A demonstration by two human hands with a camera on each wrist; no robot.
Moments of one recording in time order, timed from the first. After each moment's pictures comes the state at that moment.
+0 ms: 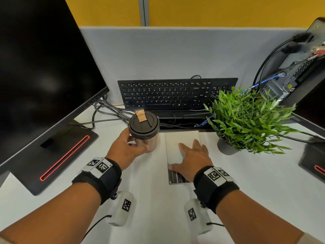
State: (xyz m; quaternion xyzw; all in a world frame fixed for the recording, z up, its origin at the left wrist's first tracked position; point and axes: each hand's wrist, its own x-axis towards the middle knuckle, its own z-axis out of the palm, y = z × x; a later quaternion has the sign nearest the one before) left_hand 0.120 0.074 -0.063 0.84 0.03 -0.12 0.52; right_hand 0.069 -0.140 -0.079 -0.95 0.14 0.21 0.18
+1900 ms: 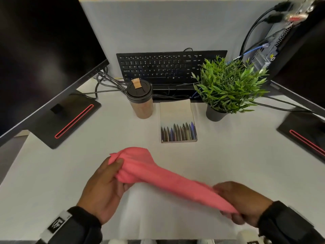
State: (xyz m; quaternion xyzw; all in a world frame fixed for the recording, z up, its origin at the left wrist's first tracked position) left_hand -0.089 0.091 -0.034 0.51 0.19 -0.18 0.82; right_hand -0.144 -0.225 -0.045 -0.69 0.25 0.40 0.55
